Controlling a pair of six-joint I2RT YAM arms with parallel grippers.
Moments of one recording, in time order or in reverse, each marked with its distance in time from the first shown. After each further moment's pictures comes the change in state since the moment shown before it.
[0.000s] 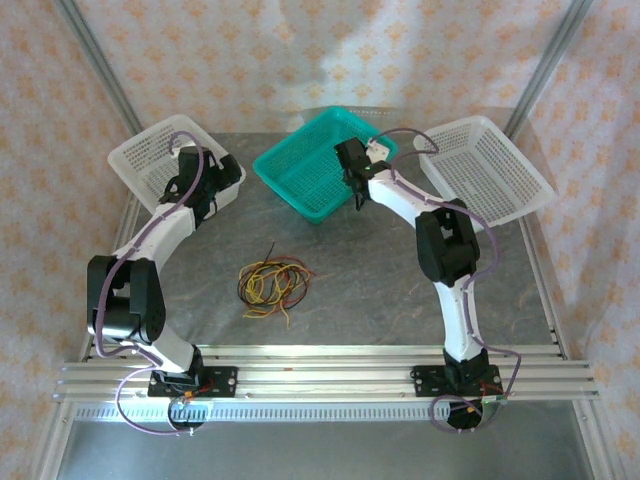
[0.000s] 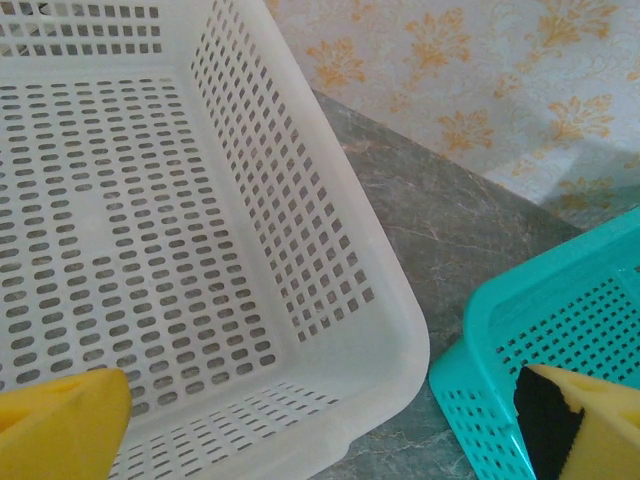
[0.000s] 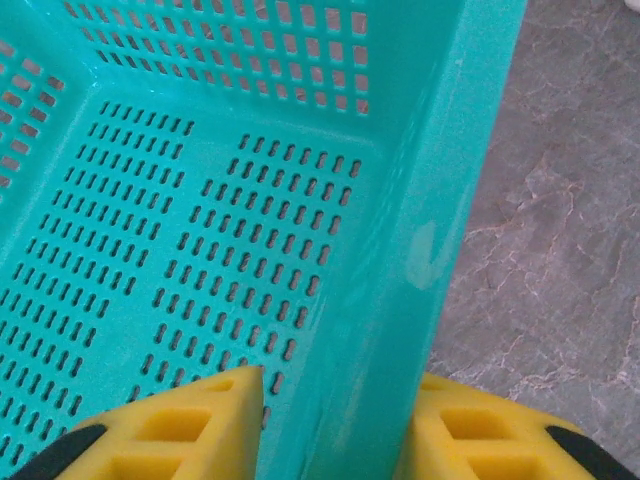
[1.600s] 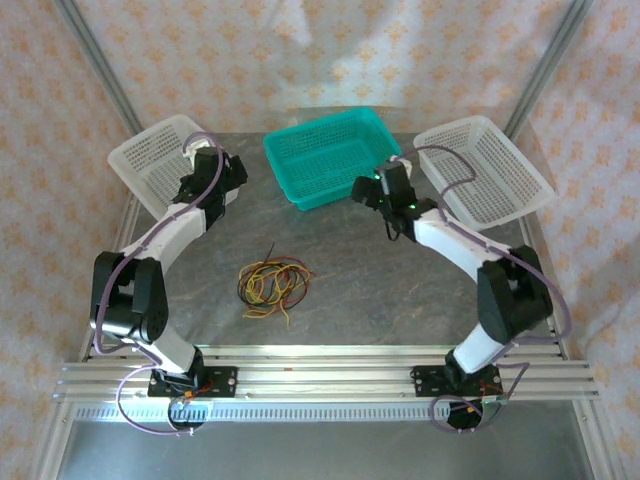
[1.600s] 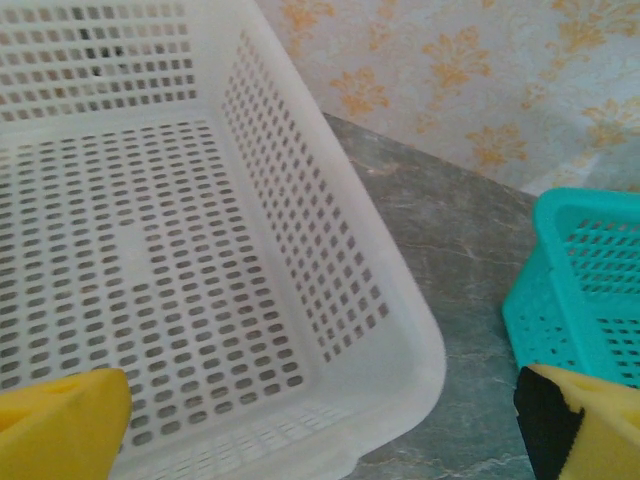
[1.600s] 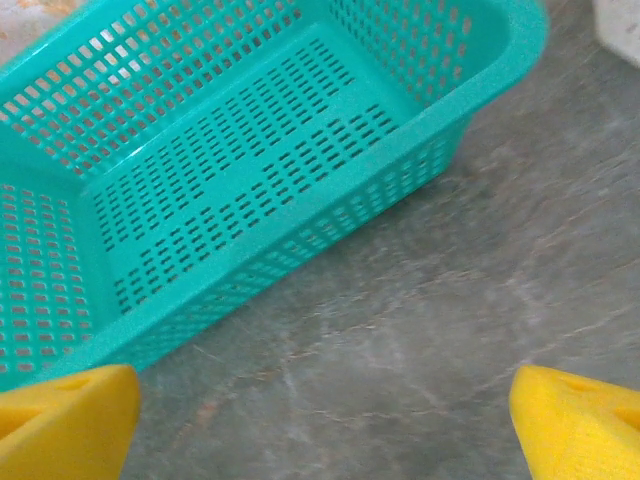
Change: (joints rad) left arm -0.085 0.025 0.018 0.019 -0.188 0.051; right arm -0.015 -0.539 -0.613 0.302 -0.210 -0.184
